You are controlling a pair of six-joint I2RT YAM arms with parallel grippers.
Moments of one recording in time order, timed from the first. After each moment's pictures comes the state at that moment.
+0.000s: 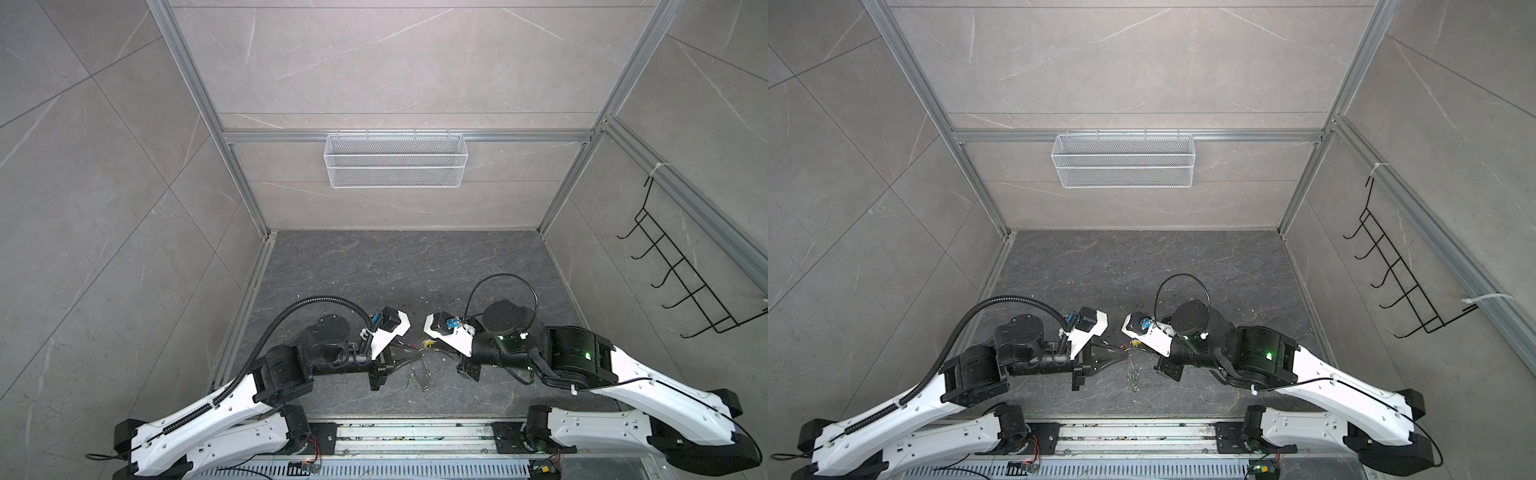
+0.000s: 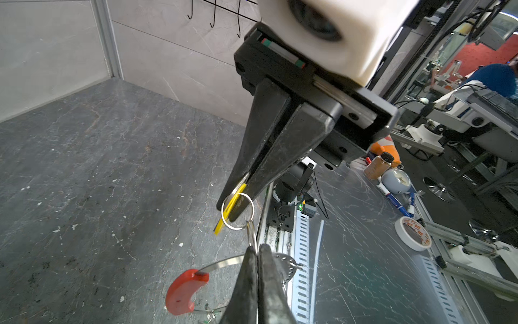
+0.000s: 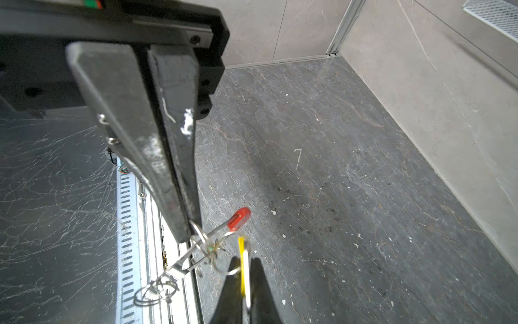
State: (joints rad) left arm -1.11 0.80 0.93 -0.39 0.38 -0.15; right arm 1.17 1.03 1.29 -0.85 0.01 -0.16
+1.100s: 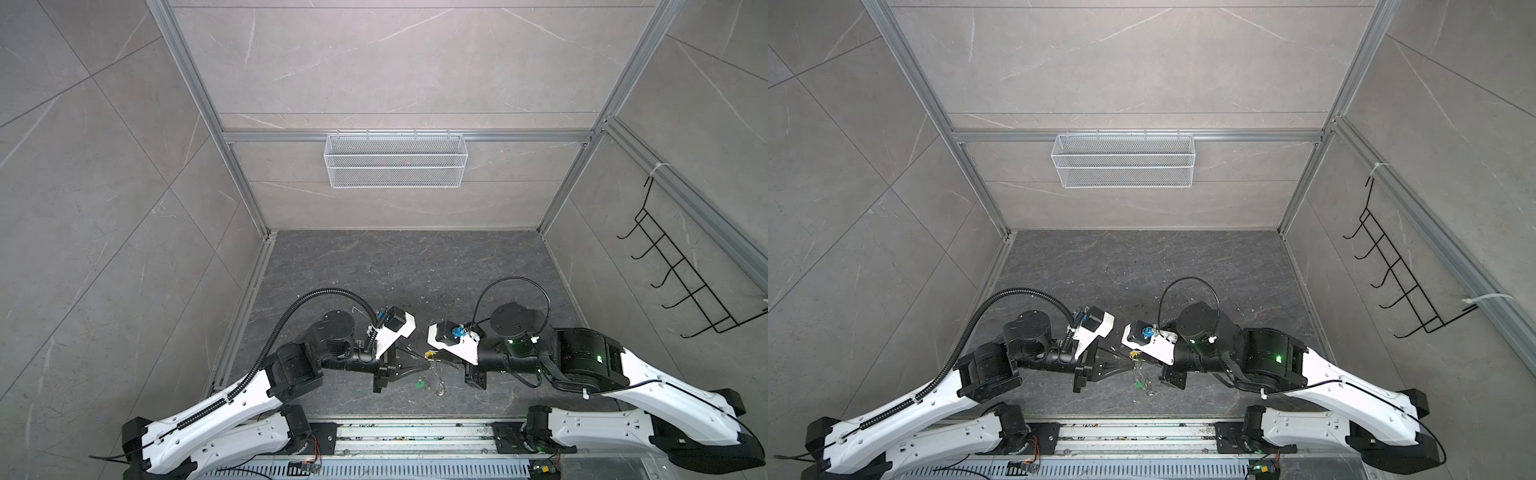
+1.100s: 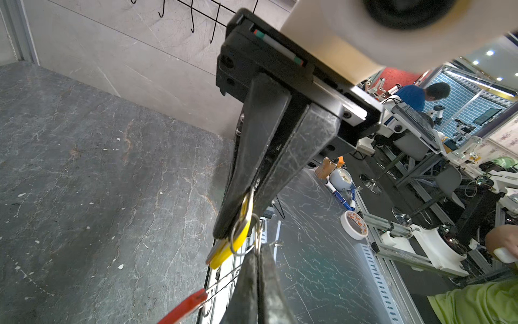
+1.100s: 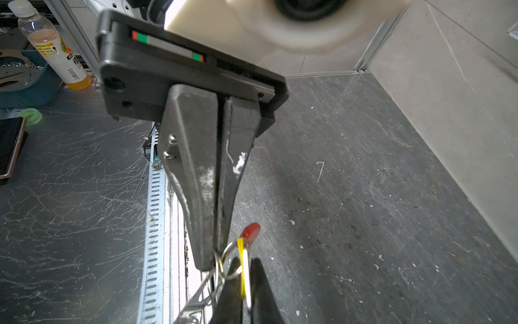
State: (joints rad) left arm -1.07 0.84 0.87 -0.23 0.61 -0.27; right arm 1.21 1.01 1.32 -0.87 -0.08 -0.18
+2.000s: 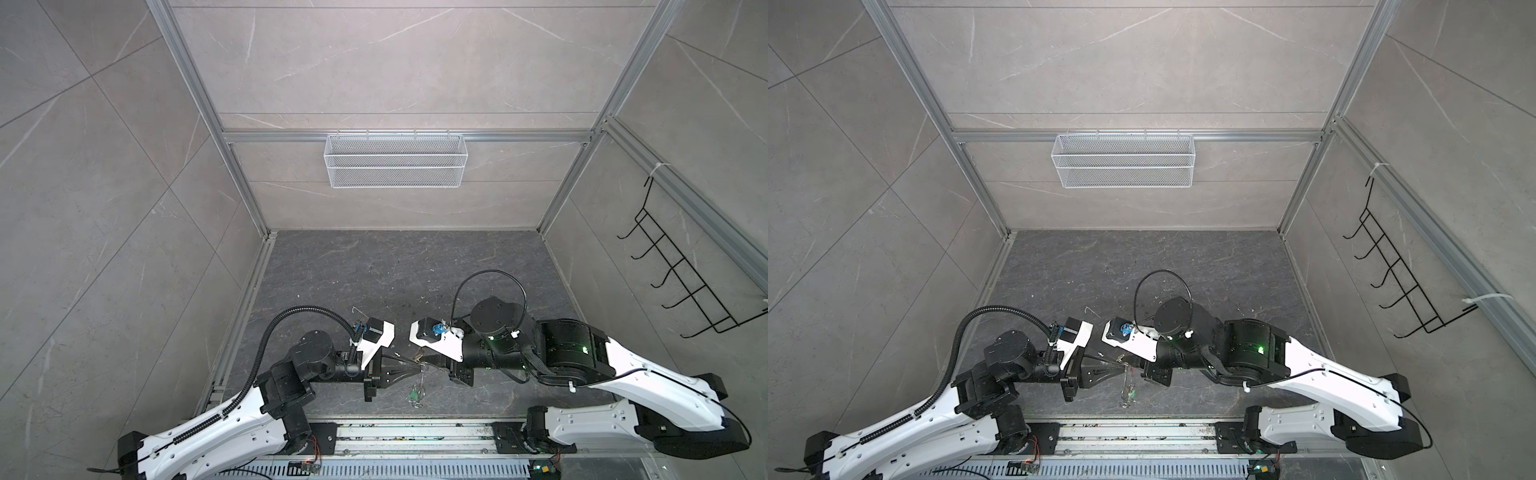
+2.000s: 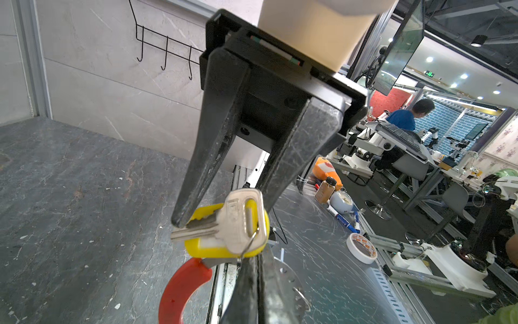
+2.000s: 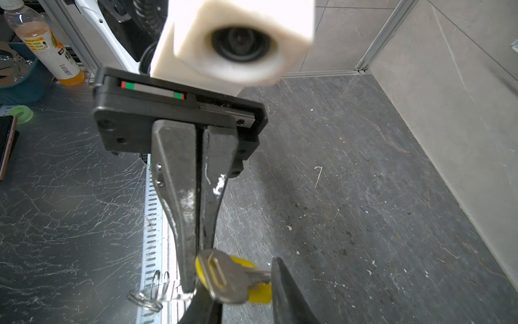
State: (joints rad) left arm -1.06 0.69 0.64 0.09 0.57 -0.32; right arm 1.27 1.15 1.48 -0.94 -0.01 -0.18
